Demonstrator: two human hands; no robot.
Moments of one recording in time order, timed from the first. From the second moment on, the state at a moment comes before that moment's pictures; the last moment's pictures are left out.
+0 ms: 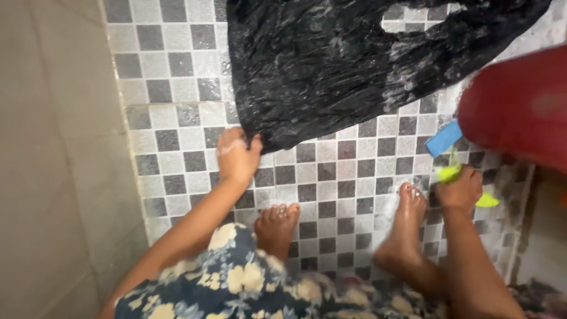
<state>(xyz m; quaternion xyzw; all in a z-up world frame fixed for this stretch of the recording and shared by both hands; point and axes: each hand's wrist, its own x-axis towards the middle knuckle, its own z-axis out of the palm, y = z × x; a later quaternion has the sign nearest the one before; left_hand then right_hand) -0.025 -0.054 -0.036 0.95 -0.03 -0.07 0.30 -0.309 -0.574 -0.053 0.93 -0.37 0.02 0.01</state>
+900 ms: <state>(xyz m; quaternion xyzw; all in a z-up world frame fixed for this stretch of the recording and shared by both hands) -0.030 -0.018 -0.028 0.97 0.03 -0.10 0.21 -0.009 -0.567 -0.025 0.93 -0.34 0.09 0.01</state>
